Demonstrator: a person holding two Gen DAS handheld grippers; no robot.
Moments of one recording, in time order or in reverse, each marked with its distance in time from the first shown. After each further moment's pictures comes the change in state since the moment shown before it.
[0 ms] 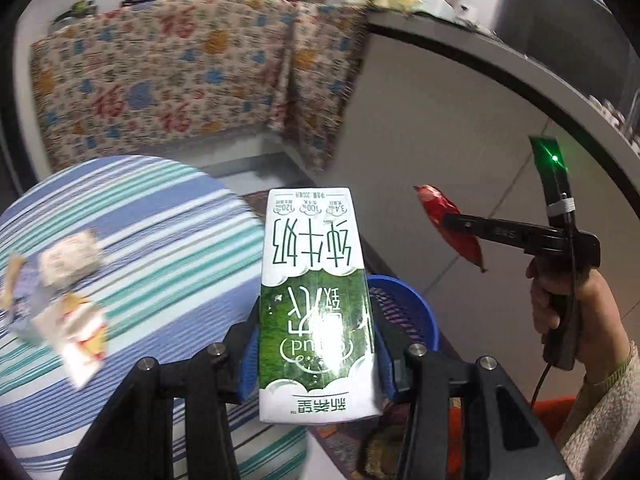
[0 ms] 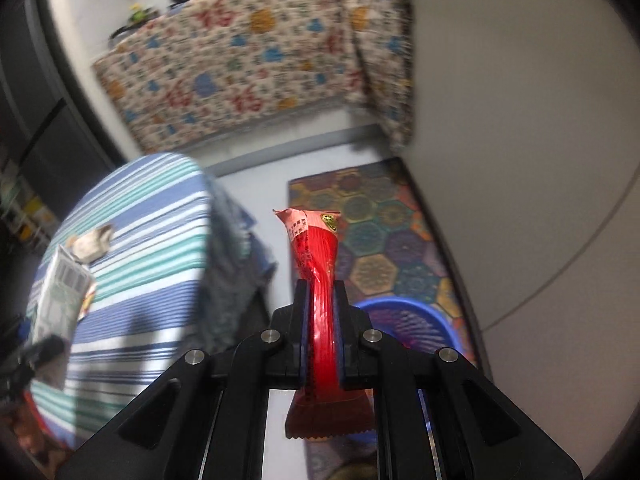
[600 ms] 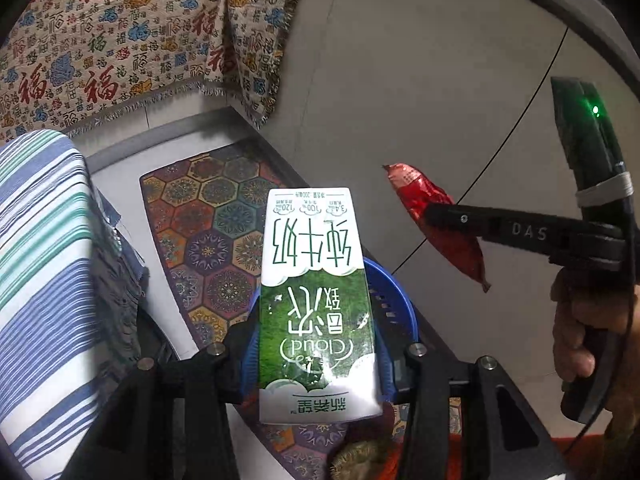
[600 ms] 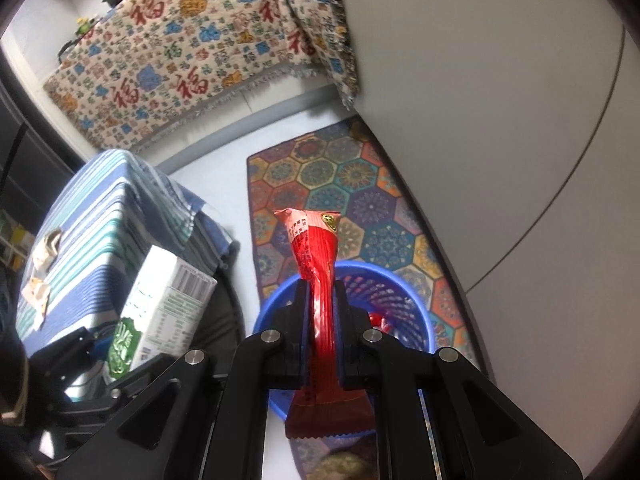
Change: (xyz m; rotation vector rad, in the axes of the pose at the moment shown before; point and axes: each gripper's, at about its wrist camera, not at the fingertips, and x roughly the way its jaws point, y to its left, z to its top) left arm 0.173 -0.083 -0.006 0.051 0.138 -0.063; right arm 0.046 -0.091 -0.030 0.130 0.096 -0.024
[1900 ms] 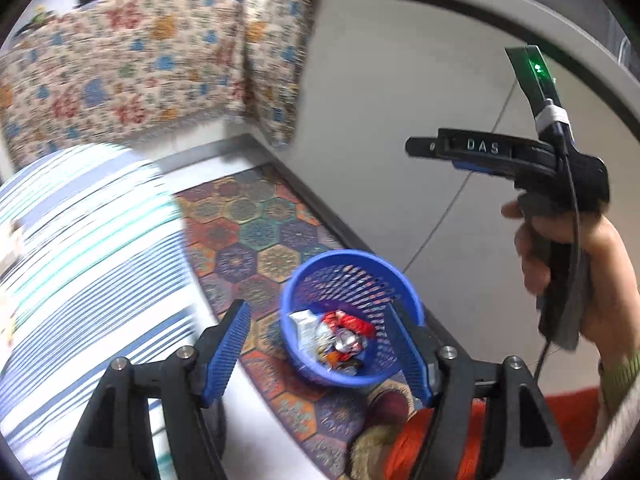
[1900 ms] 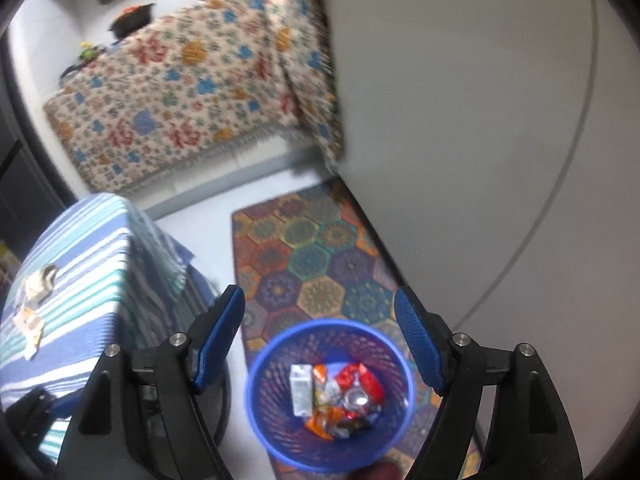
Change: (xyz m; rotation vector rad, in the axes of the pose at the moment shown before) left arm -0.114 0.008 -0.045 0.002 -0.105 0.070; right arm -0.051 0.045 0.012 -0.048 -0.226 -0.098
